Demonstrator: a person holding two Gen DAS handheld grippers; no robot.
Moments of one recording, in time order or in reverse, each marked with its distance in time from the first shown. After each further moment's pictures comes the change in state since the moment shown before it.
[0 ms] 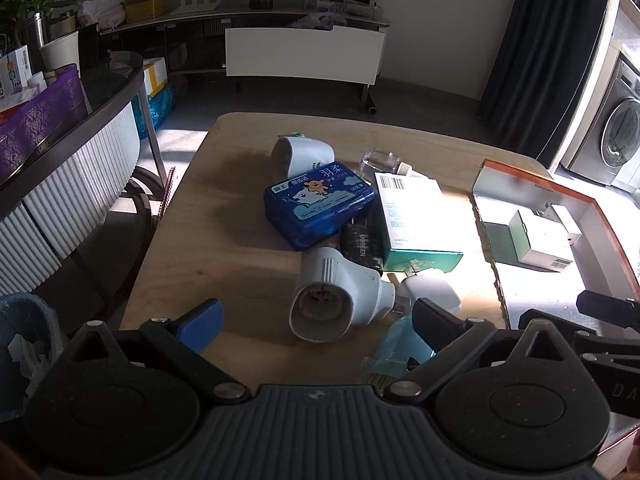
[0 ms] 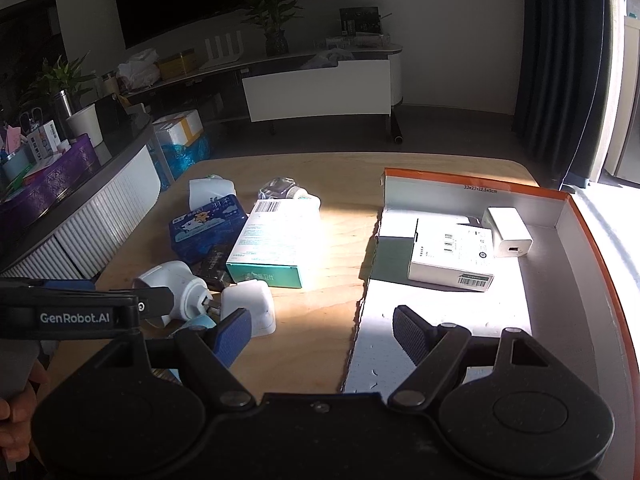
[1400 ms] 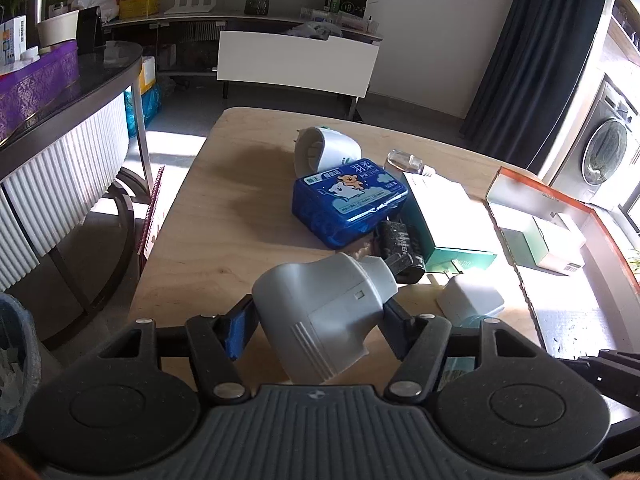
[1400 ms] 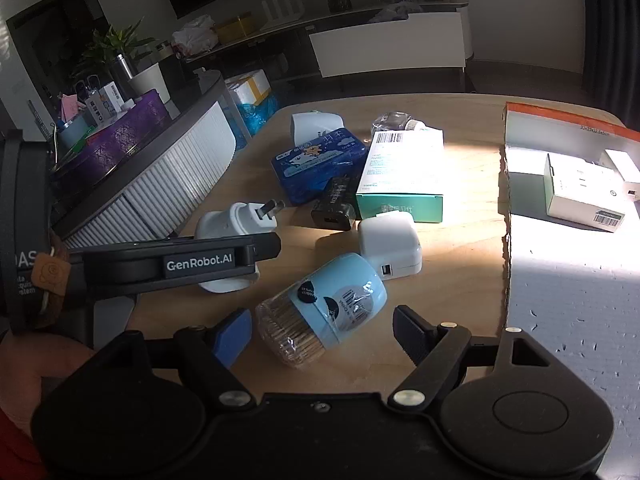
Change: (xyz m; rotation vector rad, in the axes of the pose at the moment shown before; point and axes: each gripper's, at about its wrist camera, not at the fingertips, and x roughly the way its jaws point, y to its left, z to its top) left arm 0.022 0.044 -0.010 -0.021 -0.065 -0.100; right arm 0.031 0.063 -0.023 0.010 0.127 0.210
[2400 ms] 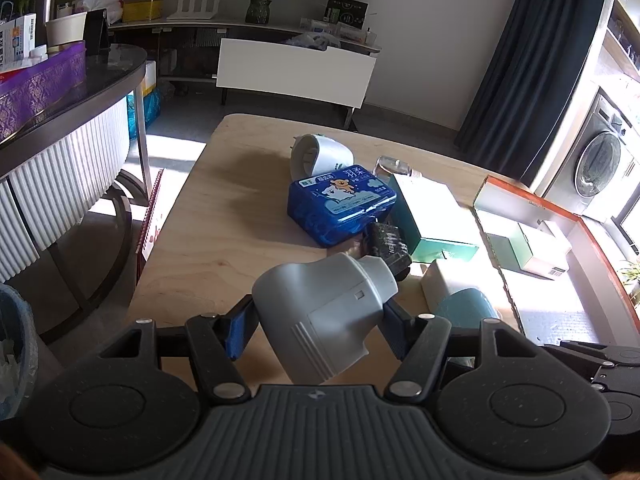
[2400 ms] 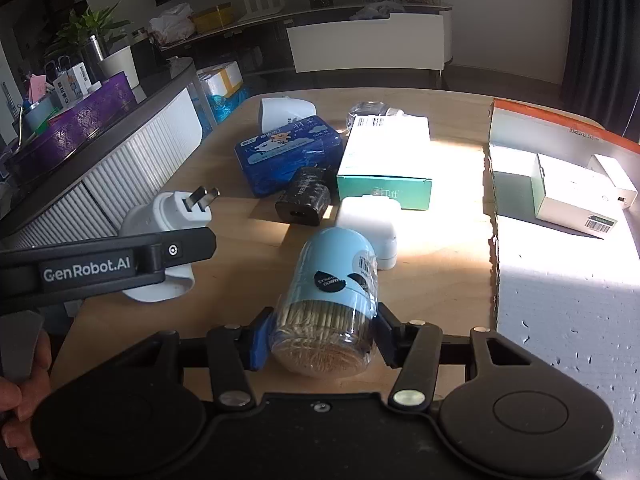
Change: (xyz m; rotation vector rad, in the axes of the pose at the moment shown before) left arm -0.013 -0.003 -0.007 -0.012 -0.031 -0.026; right arm 0.016 -0.004 -0.005 -0.034 -0.024 -0.127
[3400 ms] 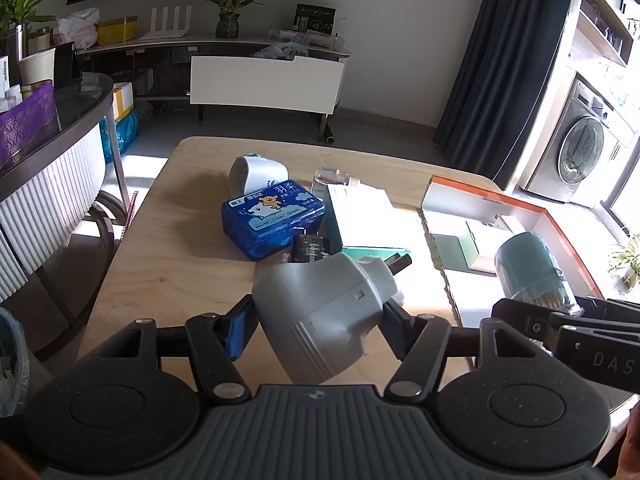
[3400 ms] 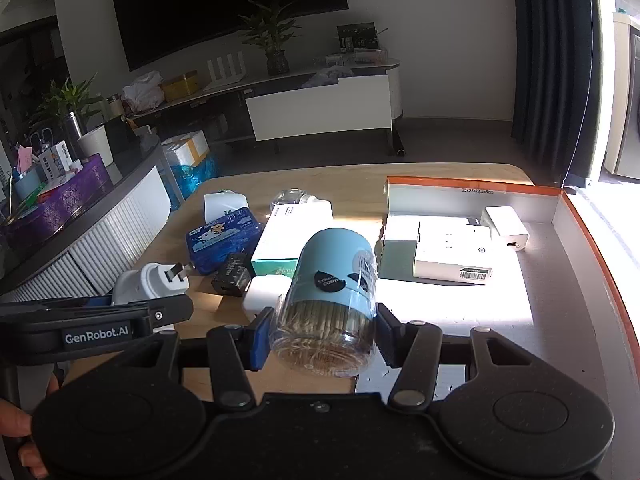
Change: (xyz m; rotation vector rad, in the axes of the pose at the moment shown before) left arm -0.017 -0.054 0.003 0.069 -0.015 -0.016; right arm -0.079 -0.058 0.009 0.070 -0.172 -0.071
